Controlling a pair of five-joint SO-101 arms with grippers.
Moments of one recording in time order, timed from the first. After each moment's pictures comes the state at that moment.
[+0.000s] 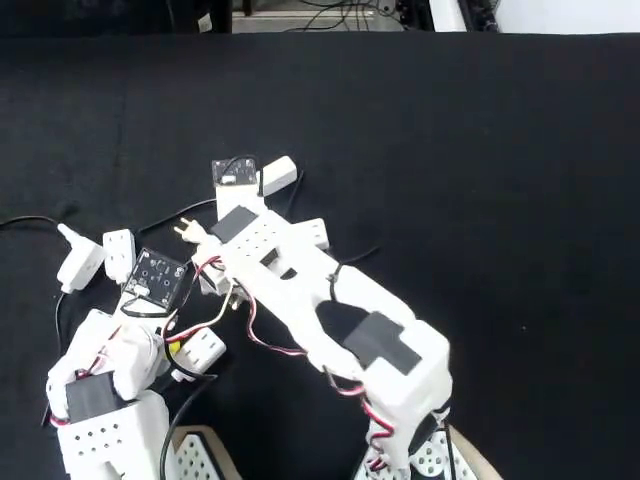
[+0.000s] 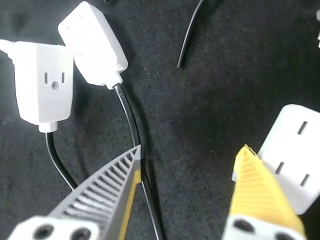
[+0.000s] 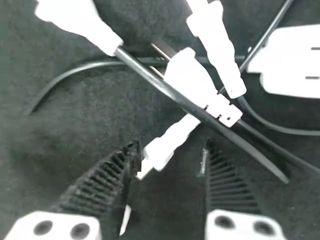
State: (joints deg) left arm -21.7 -92.5 88.4 75.2 -42.1; right arm -45.7 20.4 7.8 66.5 -40.2
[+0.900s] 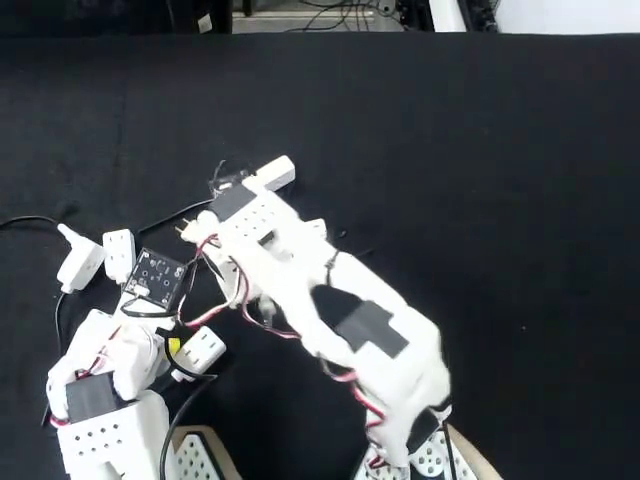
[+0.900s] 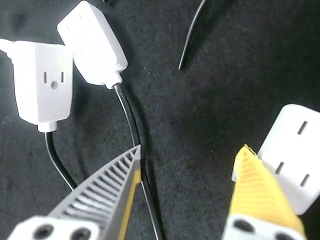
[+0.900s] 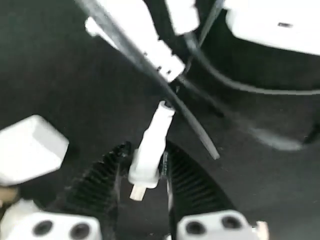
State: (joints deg) left arm -21.7 -92.5 88.7 75.1 -42.1; right arm -43.5 21.8 -2.9 92.0 -23.6
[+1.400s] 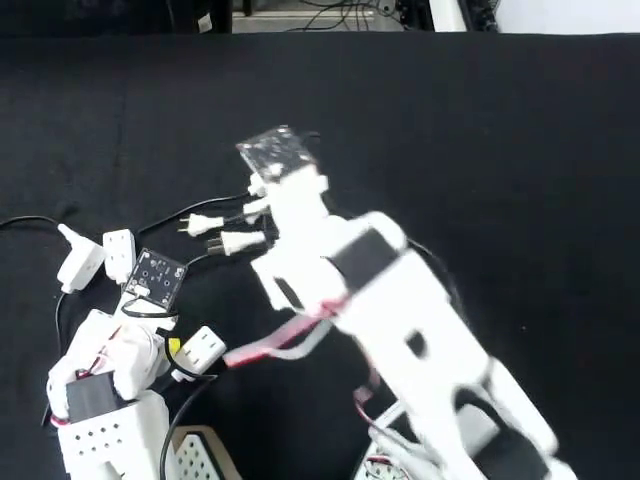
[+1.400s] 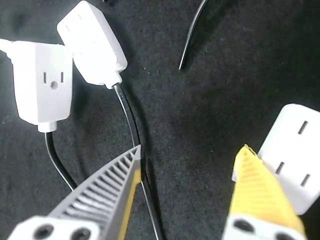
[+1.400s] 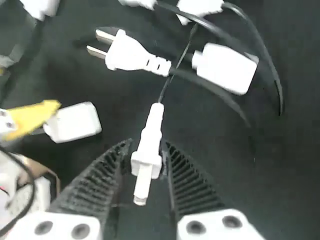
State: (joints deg) left arm -21.7 -92.5 88.7 75.1 -42.1; right arm -39.0 -32.3 22.3 82.0 -10.5
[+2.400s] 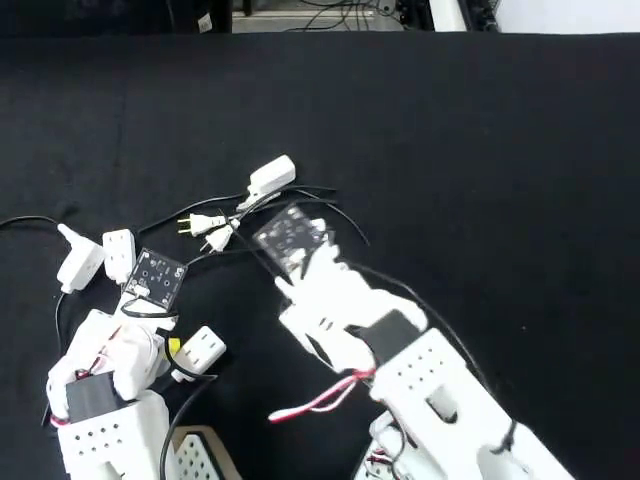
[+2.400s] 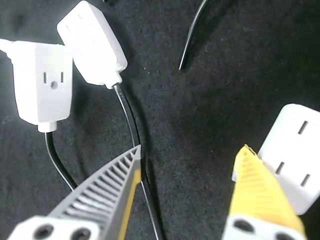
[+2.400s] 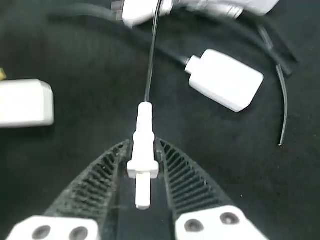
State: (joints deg) left arm -21.7 -92.5 88.7 75.1 -42.1; right arm -36.9 -51.0 66.0 52.5 8.7
